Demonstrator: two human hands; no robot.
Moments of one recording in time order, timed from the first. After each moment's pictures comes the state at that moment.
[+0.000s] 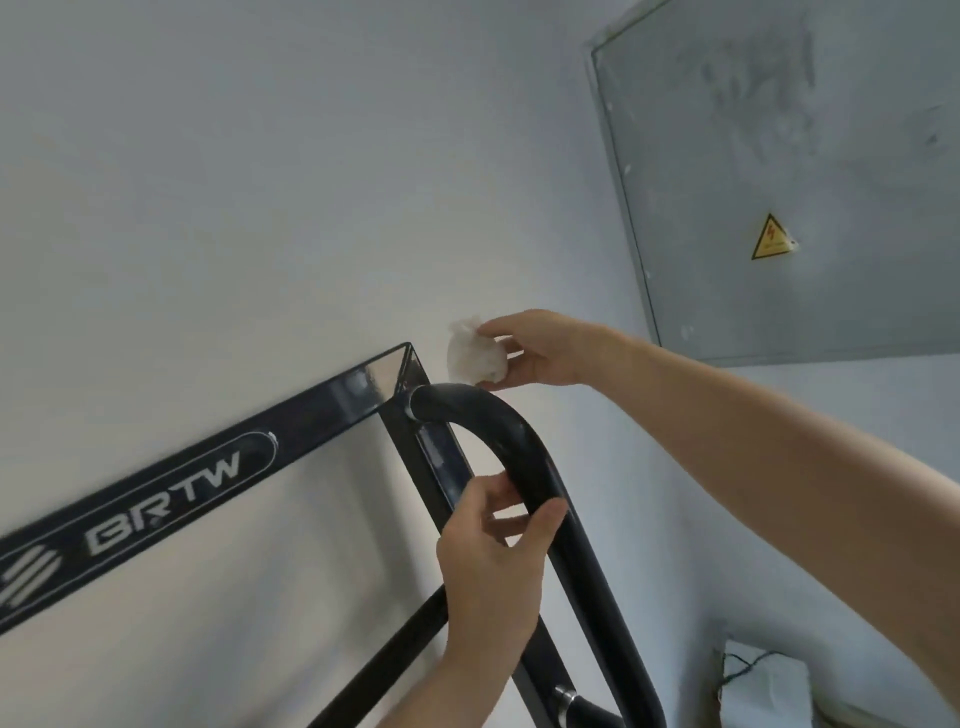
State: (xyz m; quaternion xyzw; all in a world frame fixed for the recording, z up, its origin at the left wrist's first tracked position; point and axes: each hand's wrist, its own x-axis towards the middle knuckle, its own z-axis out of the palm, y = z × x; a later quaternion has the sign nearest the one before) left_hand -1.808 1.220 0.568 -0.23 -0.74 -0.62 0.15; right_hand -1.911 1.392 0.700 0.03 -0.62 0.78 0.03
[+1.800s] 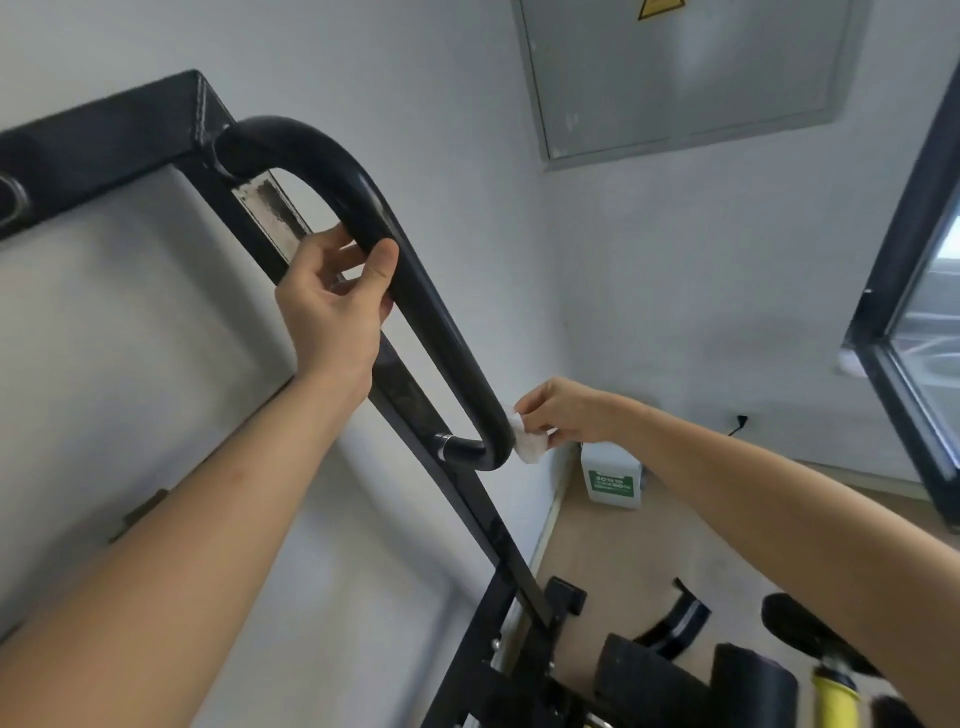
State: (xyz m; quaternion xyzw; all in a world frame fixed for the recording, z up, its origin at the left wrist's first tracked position) left_hand -1.816 1.223 0.551 -0.24 -0.66 -0.70 0.10; right_hand -1.762 1.420 0.368 -0.15 -0.75 0.64 -0.12
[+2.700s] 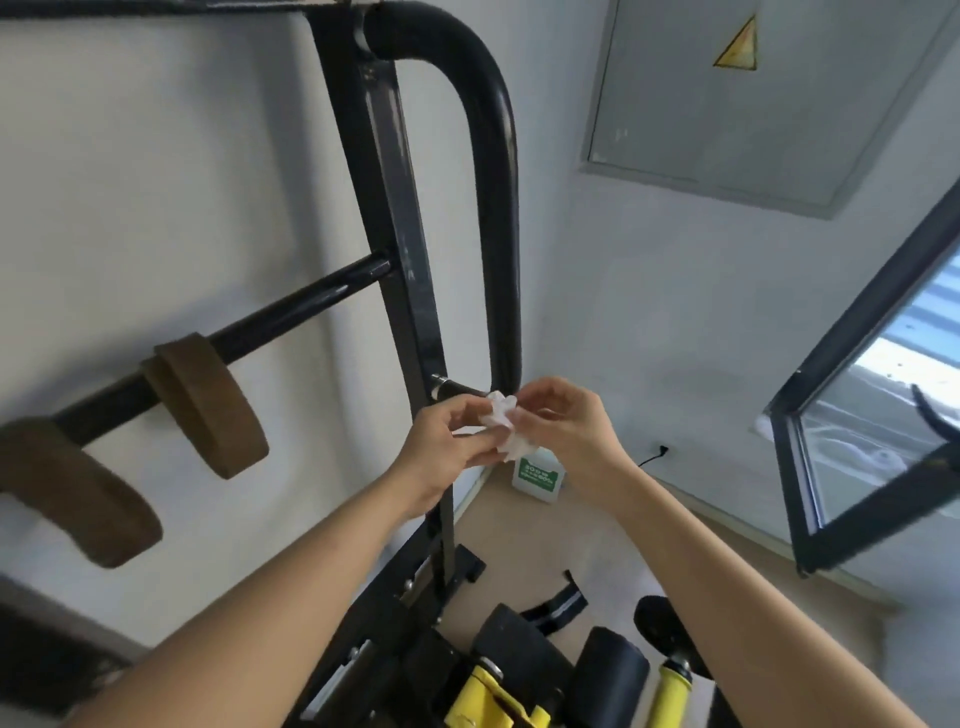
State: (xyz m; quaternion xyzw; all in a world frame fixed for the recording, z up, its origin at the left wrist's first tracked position) left_hand -1.736 1.166 0.389 -0.17 -0.64 -0.70 -0.27; right_hand -1.665 1.328 0.399 -0.15 -0.73 0.65 0.14
